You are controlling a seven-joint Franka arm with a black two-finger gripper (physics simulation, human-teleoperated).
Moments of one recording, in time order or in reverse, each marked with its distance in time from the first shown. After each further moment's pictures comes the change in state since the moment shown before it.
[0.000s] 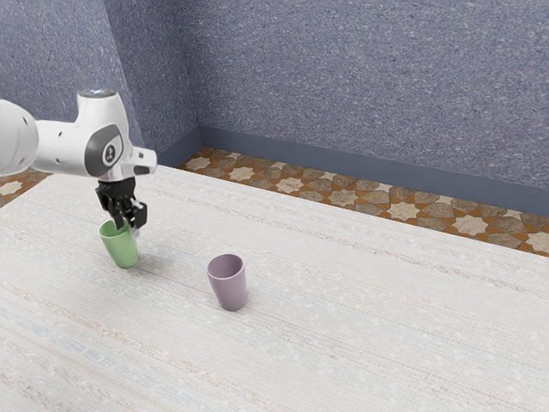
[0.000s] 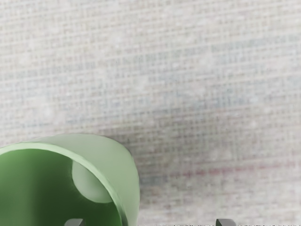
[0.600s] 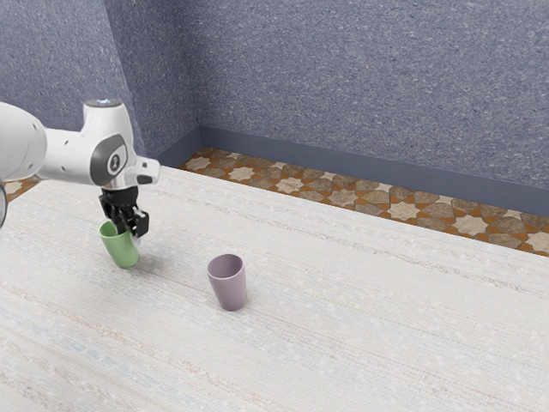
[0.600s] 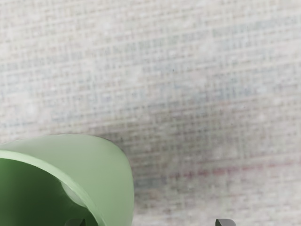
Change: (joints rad) arm 0.001 0.038 -0.002 -0.003 0.000 0.020 0.018
